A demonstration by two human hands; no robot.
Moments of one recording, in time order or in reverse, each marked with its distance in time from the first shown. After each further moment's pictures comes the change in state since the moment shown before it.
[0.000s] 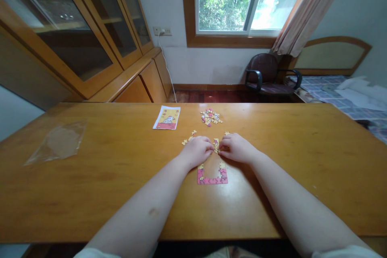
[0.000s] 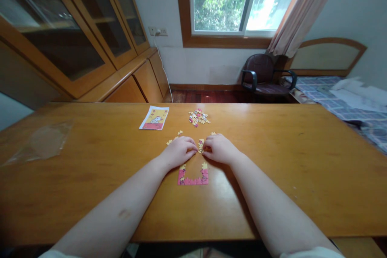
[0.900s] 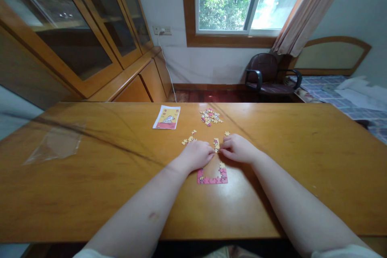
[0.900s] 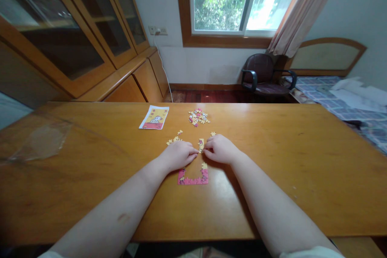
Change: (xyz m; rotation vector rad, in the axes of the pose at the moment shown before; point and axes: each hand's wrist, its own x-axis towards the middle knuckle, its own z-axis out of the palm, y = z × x) left_hand -0.006 0.015 -0.008 0.215 -0.120 0.030; right_hand -0.003 -0.002 -0.007 0.060 -0.015 -0.092
